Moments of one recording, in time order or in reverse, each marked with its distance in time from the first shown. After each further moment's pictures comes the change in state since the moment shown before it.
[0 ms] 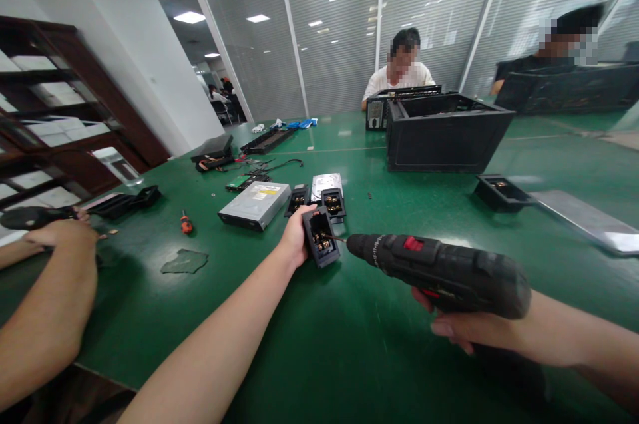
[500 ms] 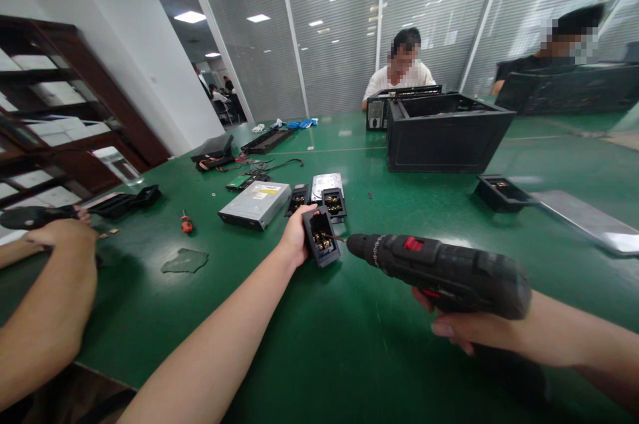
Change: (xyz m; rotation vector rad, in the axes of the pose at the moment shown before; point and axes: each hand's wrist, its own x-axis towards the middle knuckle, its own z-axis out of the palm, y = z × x) left_hand -0.001 0.000 0.003 0.005 0.031 -0.012; right_hand 0.002 0.008 0.001 0.036 0.027 -0.001
